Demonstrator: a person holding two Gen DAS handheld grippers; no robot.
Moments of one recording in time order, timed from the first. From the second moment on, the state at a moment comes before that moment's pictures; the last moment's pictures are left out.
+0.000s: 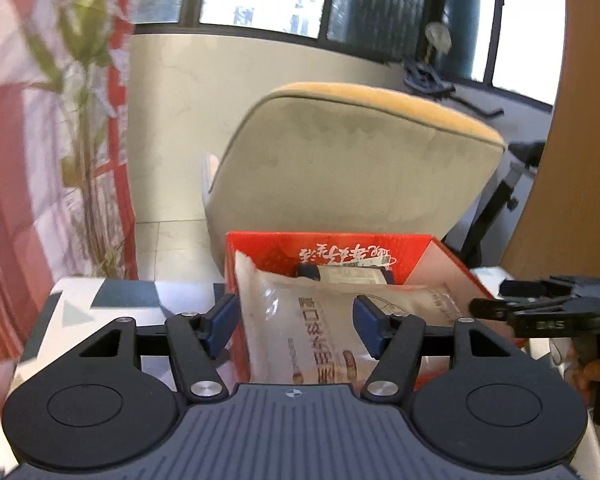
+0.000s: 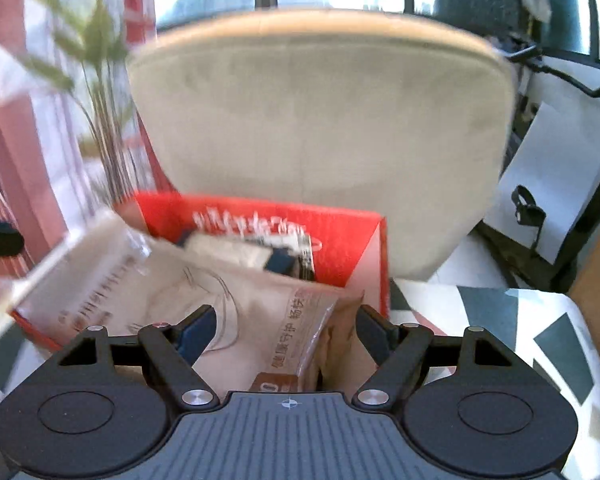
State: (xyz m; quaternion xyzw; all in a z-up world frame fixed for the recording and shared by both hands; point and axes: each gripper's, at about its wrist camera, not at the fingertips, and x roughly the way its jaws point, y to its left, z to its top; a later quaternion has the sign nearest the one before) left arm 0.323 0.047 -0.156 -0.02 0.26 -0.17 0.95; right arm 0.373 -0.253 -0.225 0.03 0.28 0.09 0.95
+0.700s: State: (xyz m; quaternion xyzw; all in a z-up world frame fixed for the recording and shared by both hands) left arm 0.294 0.058 -0.283 -0.06 0.38 -0.16 0.91; right arm 0.276 -0.312 -0.325 0.12 0.27 0.07 0.95
